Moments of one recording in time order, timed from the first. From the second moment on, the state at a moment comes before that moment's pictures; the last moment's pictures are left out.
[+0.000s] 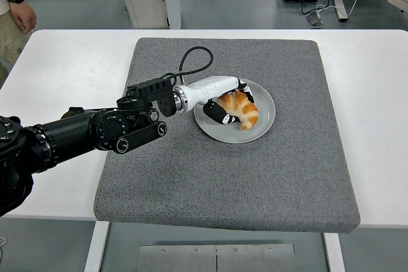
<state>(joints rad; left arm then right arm) -1.16 0.03 0.10 -0.72 1.05 0.13 -0.27 -0.14 0.00 0.01 0.13 -0.10 0.03 0.41</state>
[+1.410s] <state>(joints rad) -1.38 0.32 -0.06 -0.88 0.66 0.02 -0.26 -0.14 0.00 0.01 0.13 -0.10 0.03 0.41</state>
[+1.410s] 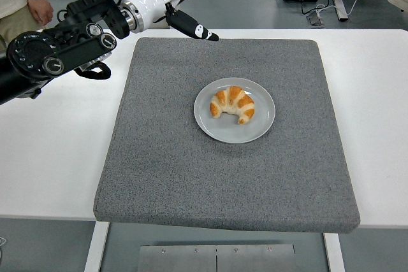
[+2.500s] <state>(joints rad) -1.11 0.22 -0.54 -0.58 0.23 -0.12 -0.25 -0.14 0.00 0.01 0.13 -0.10 0.03 0.41</state>
